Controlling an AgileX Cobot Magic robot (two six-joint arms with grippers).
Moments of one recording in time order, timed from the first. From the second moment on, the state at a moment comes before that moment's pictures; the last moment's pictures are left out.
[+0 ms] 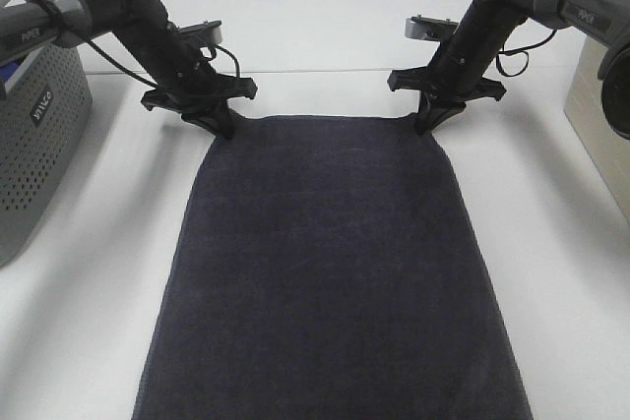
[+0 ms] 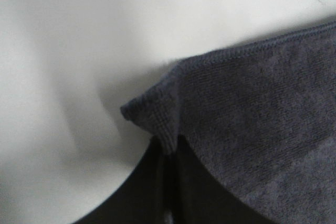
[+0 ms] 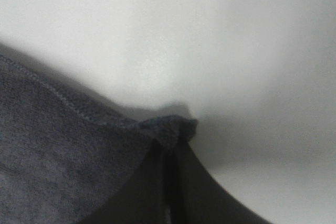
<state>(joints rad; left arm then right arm) -0.22 2.70 -2.38 -0.38 1.06 0.13 0.13 2.72 -2.42 0.23 1.19 -0.14</state>
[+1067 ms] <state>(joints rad) -0.22 2.73 -2.58 -0.23 0.73 0.14 0.13 2.77 -2.66 0.23 0.86 -0.21</state>
